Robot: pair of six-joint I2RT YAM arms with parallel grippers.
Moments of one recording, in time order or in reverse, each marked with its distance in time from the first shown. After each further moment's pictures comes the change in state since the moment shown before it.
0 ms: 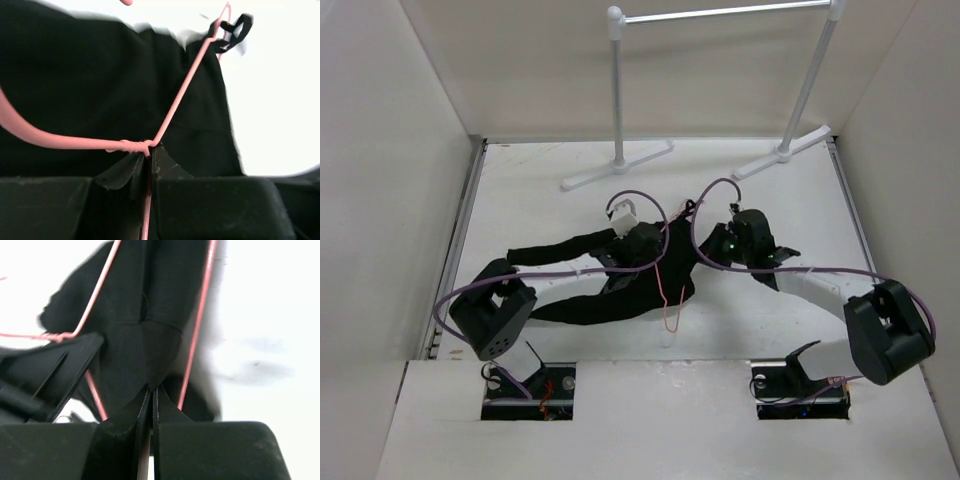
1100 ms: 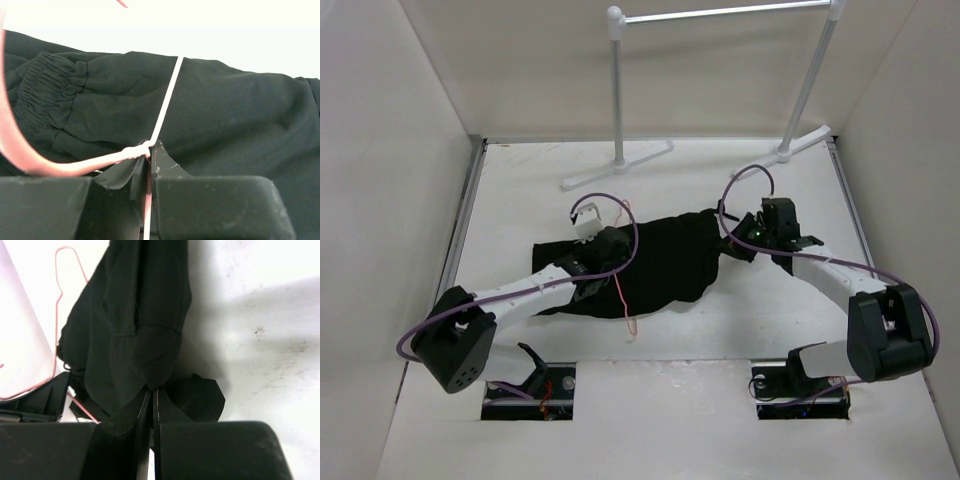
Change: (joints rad) left arm 0.119 -0.257 -0.169 -0.167 -0.148 0.165; right arm -0.236 -0.023 0.066 -0.188 -0.100 0.045
